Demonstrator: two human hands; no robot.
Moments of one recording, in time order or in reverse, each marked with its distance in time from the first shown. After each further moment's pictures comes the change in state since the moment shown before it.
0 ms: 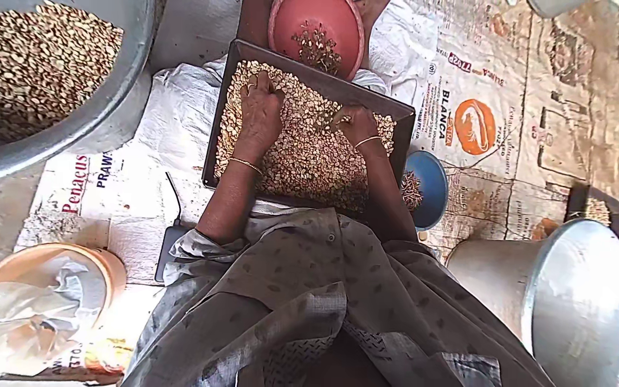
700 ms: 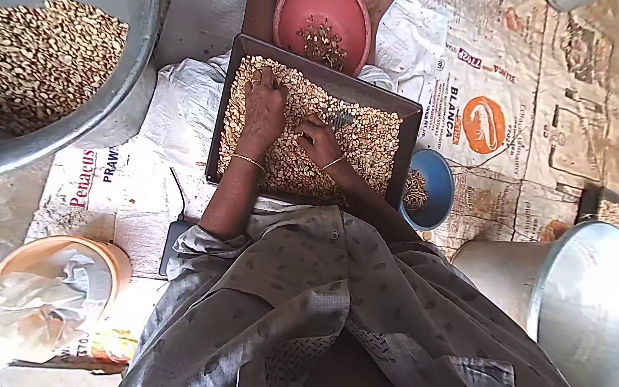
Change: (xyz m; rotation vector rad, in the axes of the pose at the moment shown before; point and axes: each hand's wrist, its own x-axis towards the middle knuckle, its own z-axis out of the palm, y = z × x) left_hand 0.000 -0.002 0.000 0.007 -0.007 0.025; right_hand -0.026 -0.062 0.068 0.243 0.144 -0.412
